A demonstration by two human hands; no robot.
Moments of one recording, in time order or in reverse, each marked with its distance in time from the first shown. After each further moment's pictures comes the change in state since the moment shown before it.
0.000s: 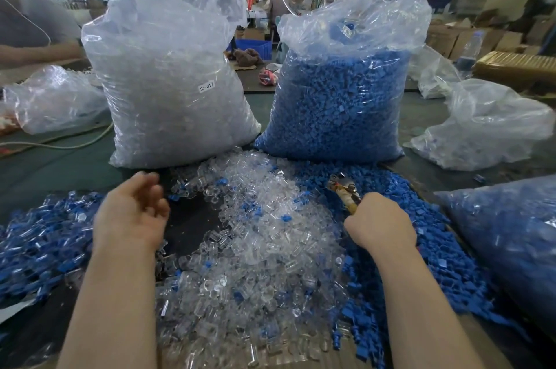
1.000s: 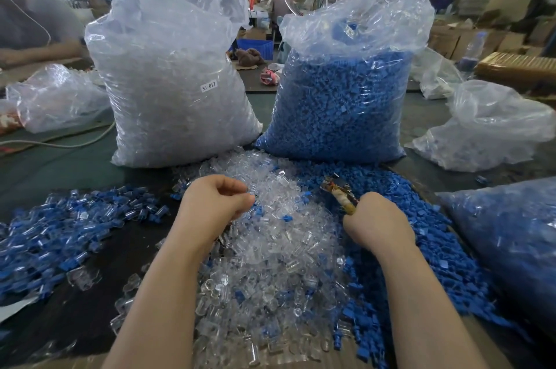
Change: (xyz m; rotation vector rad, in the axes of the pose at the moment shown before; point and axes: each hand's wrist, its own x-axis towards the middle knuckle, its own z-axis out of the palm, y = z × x) left_hand -0.037 -0.042 0.043 0.952 -0.416 0.250; right_hand 0.001 -0.002 -0.002 0.016 -0.069 -0.030
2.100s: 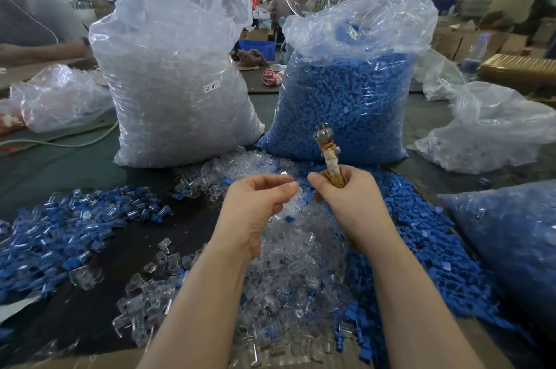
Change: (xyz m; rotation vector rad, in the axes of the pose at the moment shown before) left_hand -0.019 0.026 0.048 -0.472 -0.113 -0.066; right_hand -0.012 -0.032 0.001 0.789 0.083 -0.327
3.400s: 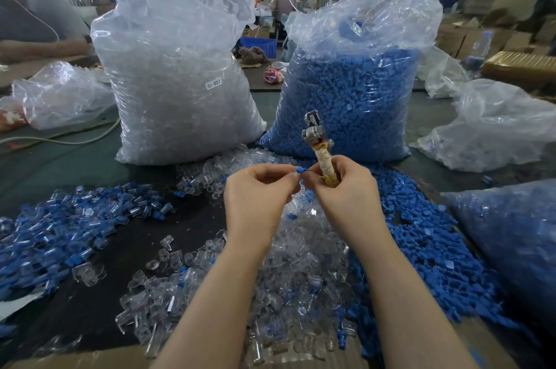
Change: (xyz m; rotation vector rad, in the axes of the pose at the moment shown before) left_hand -0.005 0.000 0.007 0.112 0.186 0.232; right_hand -0.007 -0.006 0.010 -0.078 0.058 -0.200
